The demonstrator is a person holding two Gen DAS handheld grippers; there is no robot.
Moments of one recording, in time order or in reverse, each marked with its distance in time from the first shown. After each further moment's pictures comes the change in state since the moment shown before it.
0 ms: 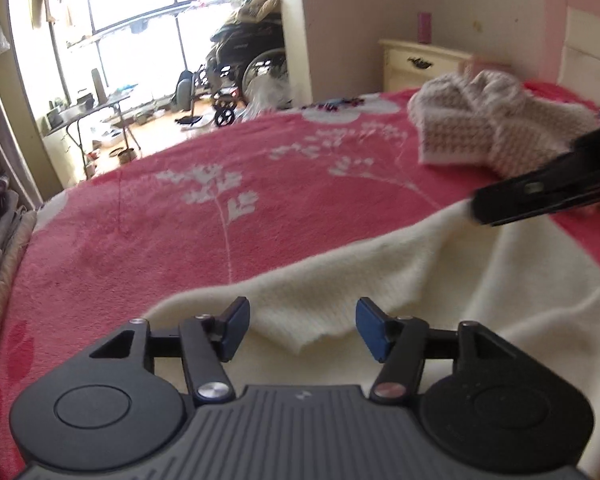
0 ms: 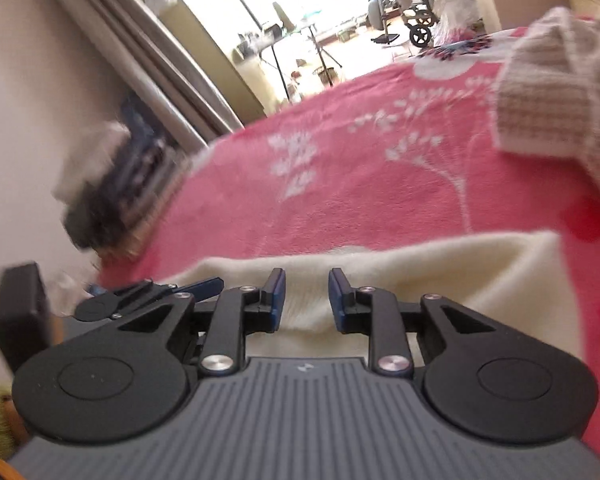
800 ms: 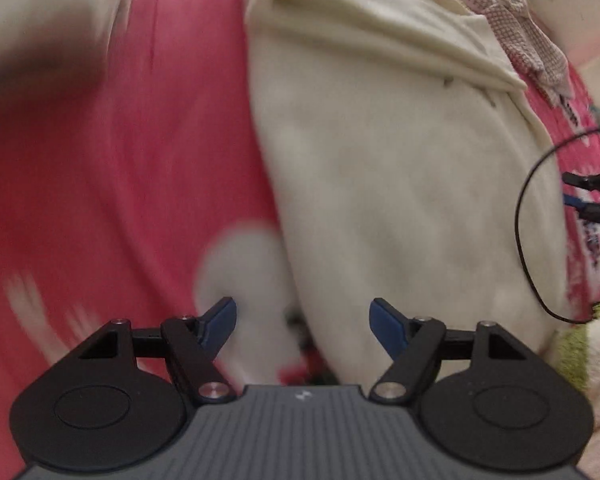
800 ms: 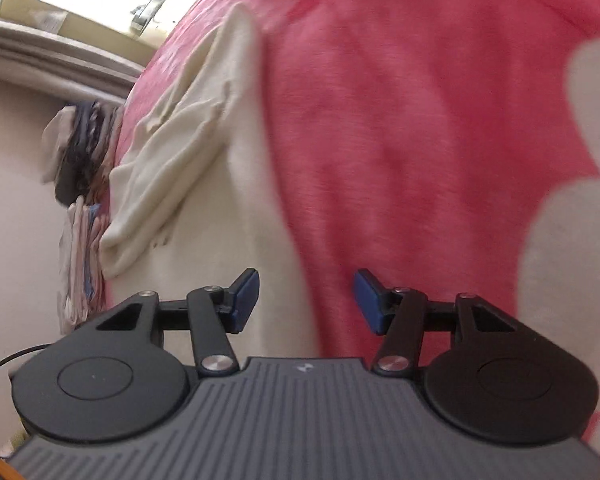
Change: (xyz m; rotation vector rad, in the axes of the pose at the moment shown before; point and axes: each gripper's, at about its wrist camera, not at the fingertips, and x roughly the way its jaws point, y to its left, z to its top) left arm -0.246 0.050 -0.255 -0.512 0.571 -0.226; right arm -0.213 -0.080 -0.205 0.440 0.233 -0.093
